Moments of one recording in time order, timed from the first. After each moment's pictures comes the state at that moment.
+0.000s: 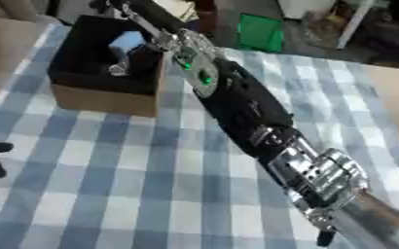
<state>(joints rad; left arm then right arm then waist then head) -0.33 0.23 -0.16 -1.88 0.19 -0.08 -0.51 -1.11 -0.35 0.27 -0.98 0.61 -0.39 0.05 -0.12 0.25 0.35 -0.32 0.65</state>
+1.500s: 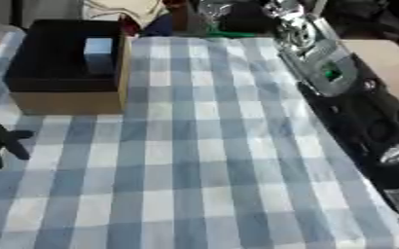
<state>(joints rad) -0.25 0.23 -0.11 -1.87 0.13 -0.10 -0.45 -0.75 -0.66 0.20 -1.58 -0.13 -0.04 0.05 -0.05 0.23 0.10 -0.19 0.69</state>
